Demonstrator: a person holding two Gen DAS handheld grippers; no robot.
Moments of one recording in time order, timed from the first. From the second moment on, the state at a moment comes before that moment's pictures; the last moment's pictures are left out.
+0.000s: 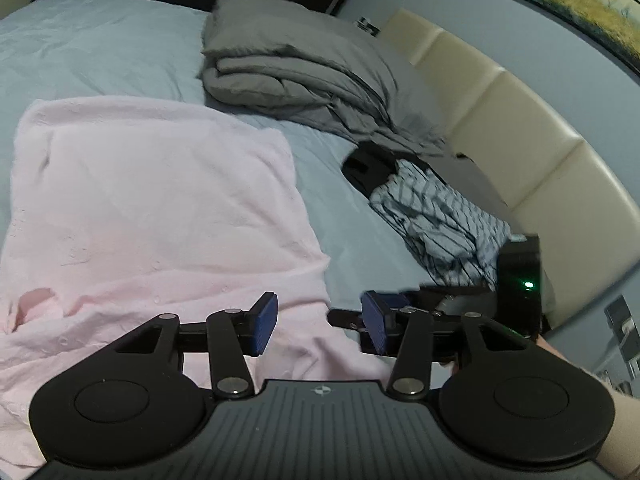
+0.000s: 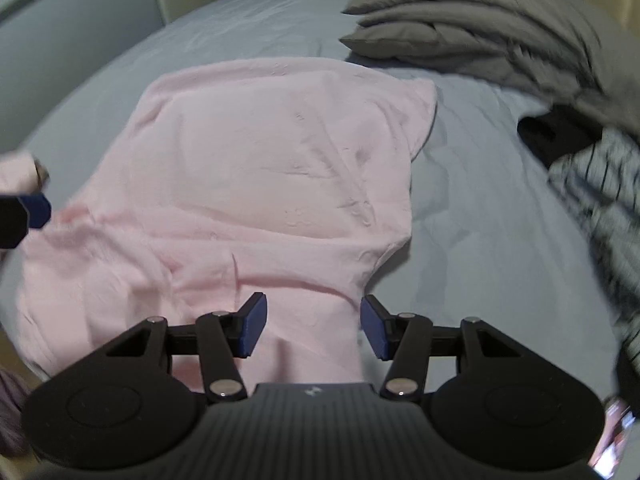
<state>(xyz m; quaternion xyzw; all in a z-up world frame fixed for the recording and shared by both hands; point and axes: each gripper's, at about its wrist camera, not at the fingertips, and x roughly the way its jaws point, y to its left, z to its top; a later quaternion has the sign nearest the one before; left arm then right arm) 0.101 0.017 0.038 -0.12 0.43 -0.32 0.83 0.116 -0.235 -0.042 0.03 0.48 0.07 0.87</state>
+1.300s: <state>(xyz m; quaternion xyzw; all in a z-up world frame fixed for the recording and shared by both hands) 0.115 0.085 -0.027 -0.08 0.54 -0.17 0.82 0.128 -0.190 -0.030 0.05 0.44 0.10 0.89</state>
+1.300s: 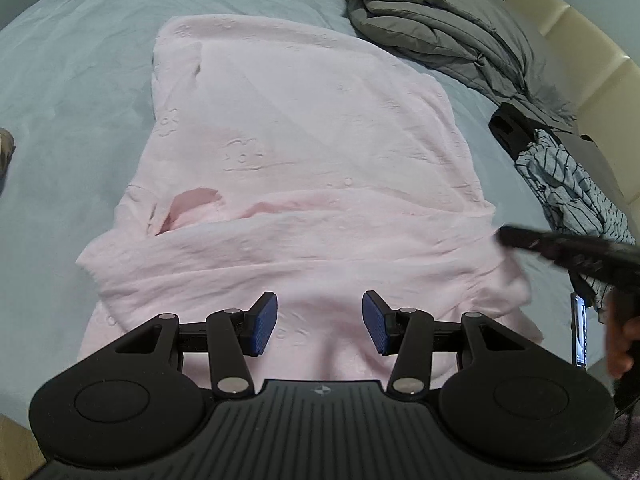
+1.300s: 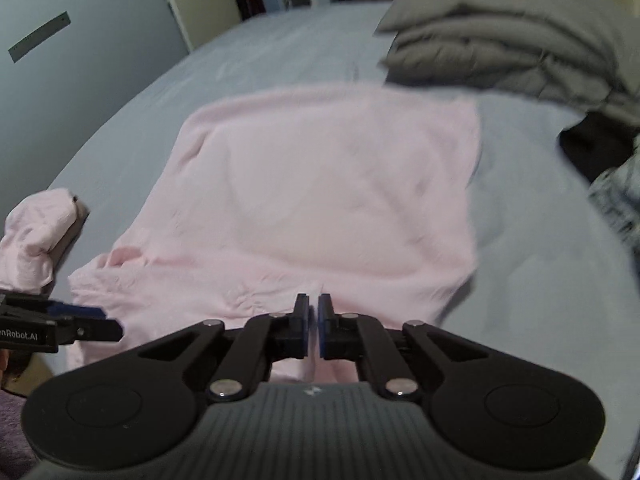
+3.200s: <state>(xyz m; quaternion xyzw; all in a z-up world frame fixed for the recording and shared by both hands) 0.114 0.141 -0.046 0.00 0.55 -0.08 0.83 0.101 -0.255 -0.080 0.02 0.55 0.00 0.84</state>
